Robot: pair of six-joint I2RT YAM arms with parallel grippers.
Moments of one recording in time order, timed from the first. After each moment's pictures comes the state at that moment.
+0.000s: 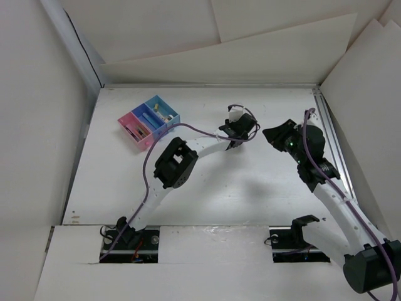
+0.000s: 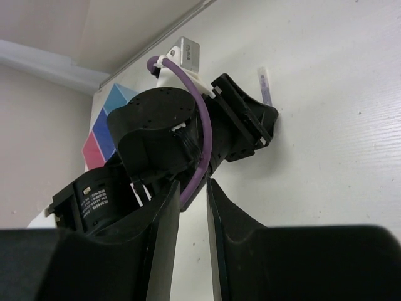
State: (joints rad) left arm -0.86 2.44 1.98 -0.33 -0.50 -0.76; right arm 0.25 0.91 0.74 -0.10 -0.04 0.79
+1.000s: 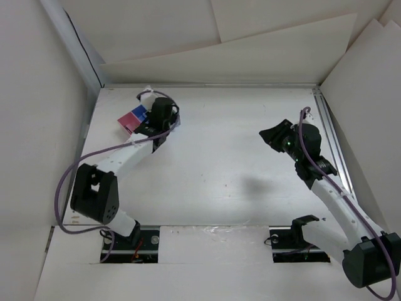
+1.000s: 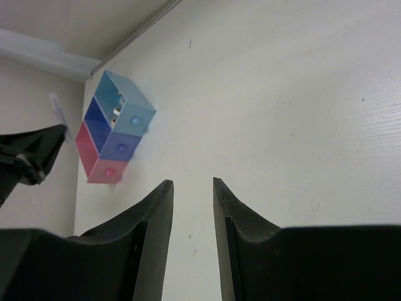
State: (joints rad) left arm -0.46 1.56 1.14 -0.07 -0.48 -0.81; right arm 0.25 0.95 0.74 -0.10 -0.07 0.79
